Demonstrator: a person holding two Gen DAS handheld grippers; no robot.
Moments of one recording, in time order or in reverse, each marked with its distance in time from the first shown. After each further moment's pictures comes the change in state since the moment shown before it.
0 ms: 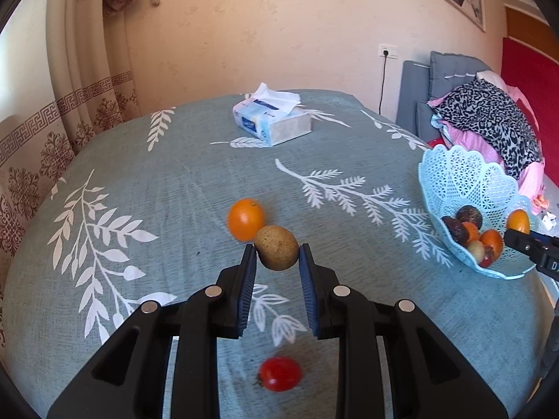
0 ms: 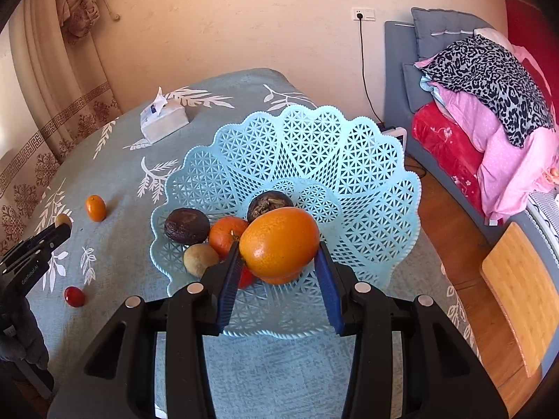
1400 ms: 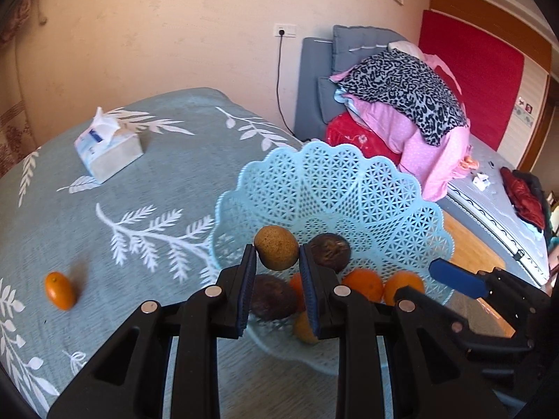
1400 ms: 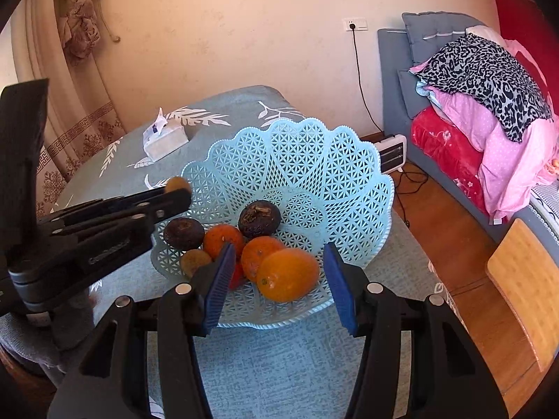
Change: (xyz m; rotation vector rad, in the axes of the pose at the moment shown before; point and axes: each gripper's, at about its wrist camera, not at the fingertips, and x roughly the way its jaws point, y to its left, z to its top) left arm 0.040 -0.151 0.050 0.174 0.067 -0.354; right arm -0.018 -0.019 -0.008 0.045 -0.074 0.028
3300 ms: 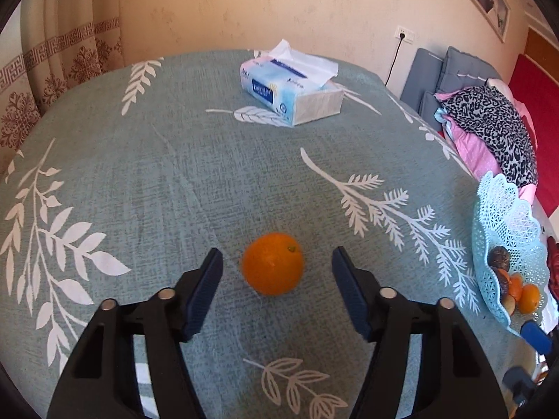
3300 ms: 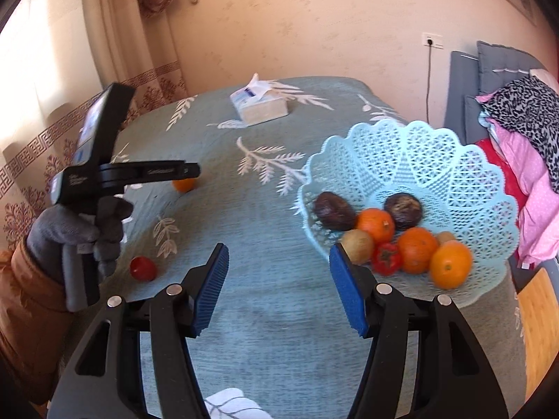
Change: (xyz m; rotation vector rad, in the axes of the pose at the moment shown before) left arm -0.021 0.206 -0.047 -0.318 0.084 0.222; right arm 0.010 0.118 -0.026 -0.228 0.049 0.153
